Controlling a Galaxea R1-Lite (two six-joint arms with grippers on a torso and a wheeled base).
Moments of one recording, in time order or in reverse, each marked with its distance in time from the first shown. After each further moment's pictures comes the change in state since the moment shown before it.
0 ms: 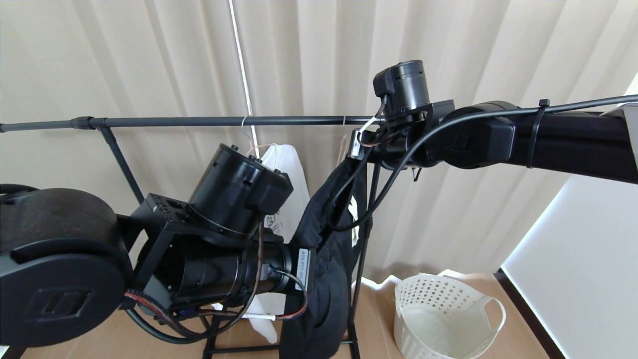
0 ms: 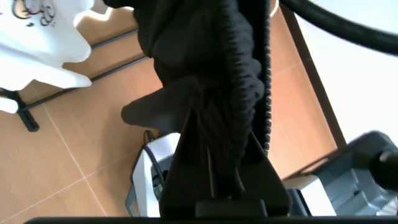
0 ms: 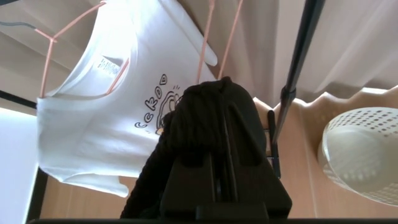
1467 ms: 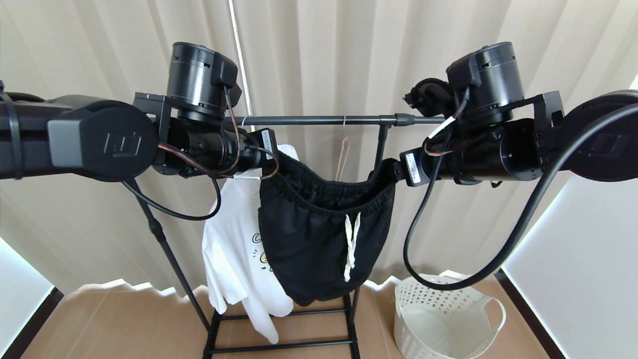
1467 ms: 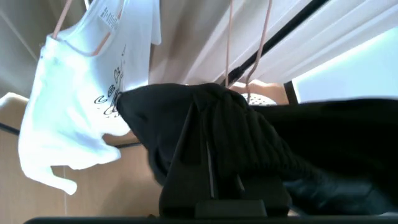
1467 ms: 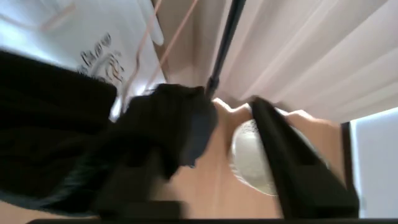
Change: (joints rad) left arm 0.320 0.177 -0.428 -0.027 0.015 0.039; right arm -0.020 -0.339 0.439 -0.010 -0.026 -0.469
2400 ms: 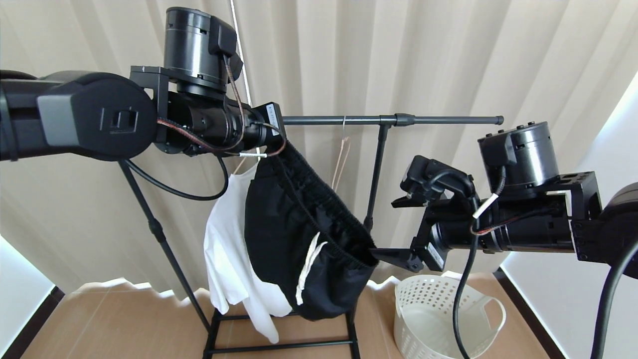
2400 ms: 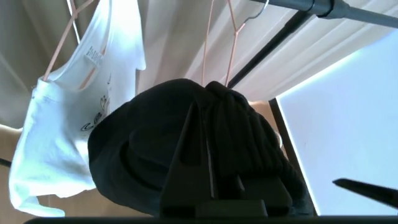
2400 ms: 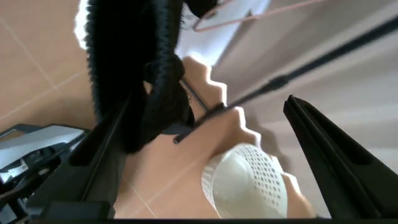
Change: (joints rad) left arm -0.024 0.017 -0.117 0.006 0.024 0.004; right arm -0.034 -0.146 0.509 -0.356 0.640 -0.502
